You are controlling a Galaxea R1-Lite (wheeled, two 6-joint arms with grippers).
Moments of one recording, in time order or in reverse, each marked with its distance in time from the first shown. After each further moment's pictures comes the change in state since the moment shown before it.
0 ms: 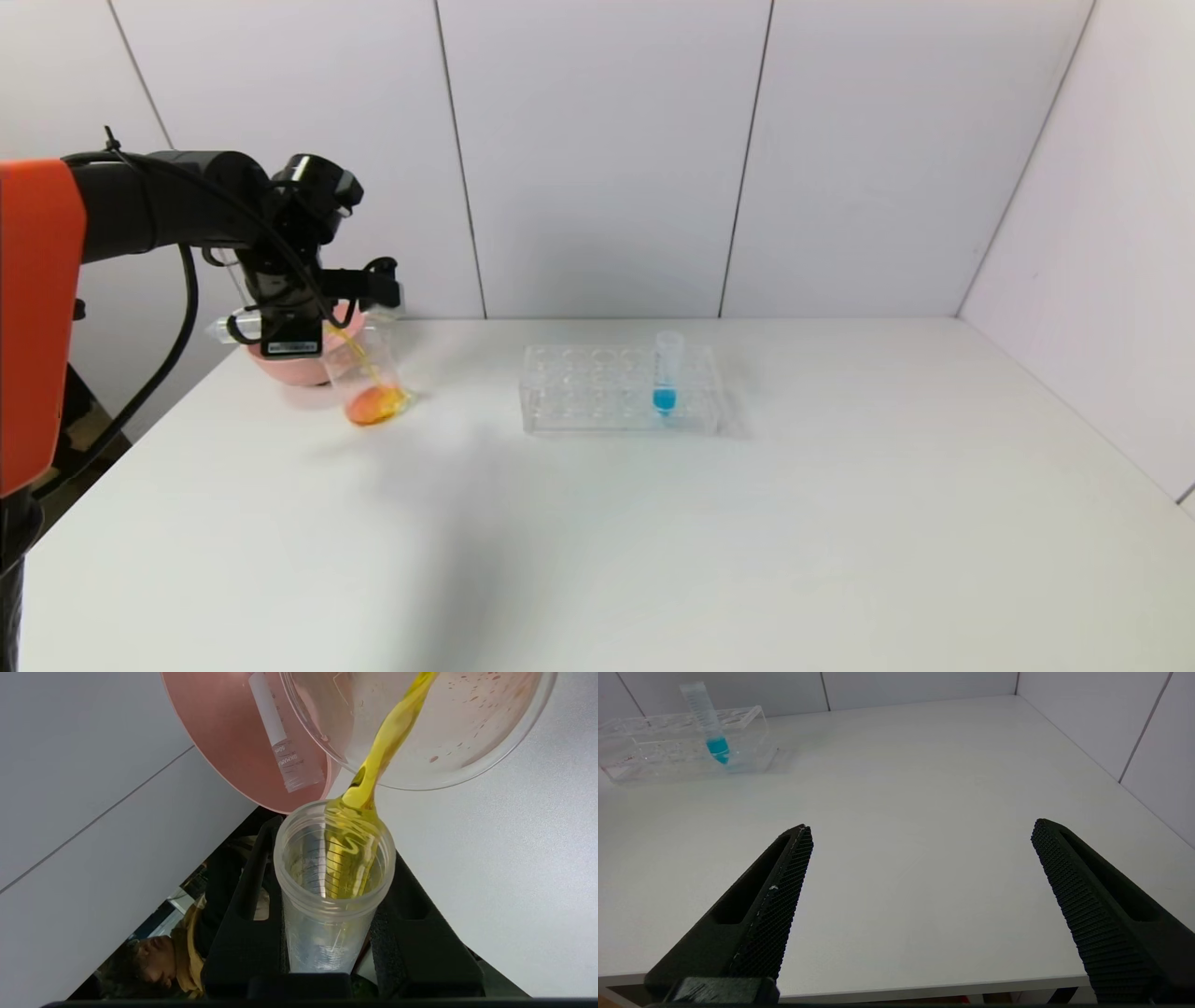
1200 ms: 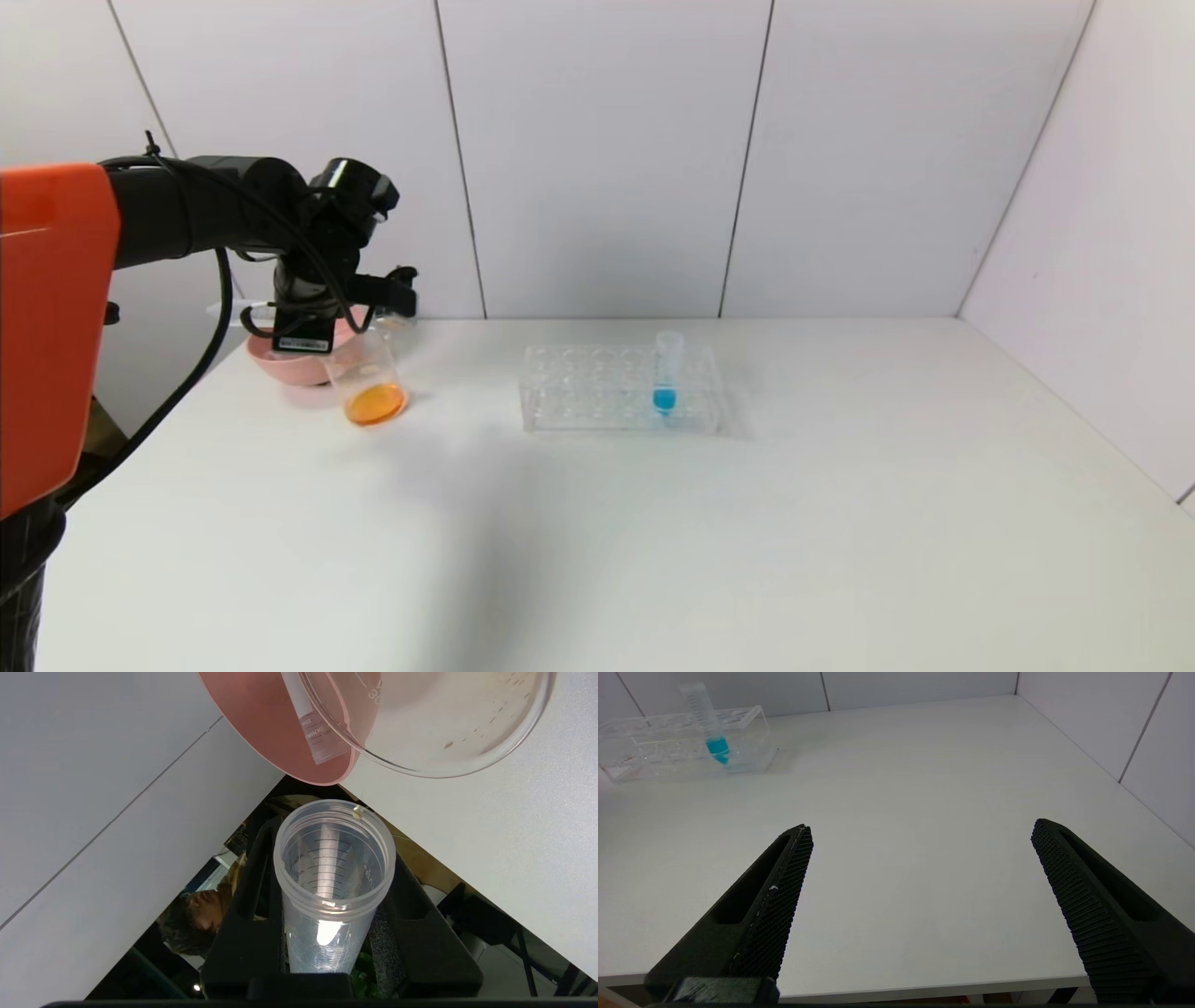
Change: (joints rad) left arm -0.075 0.009 0.001 -0.018 0.202 0.043; right arm 0.000 0.000 0.000 0.000 0.000 0.000
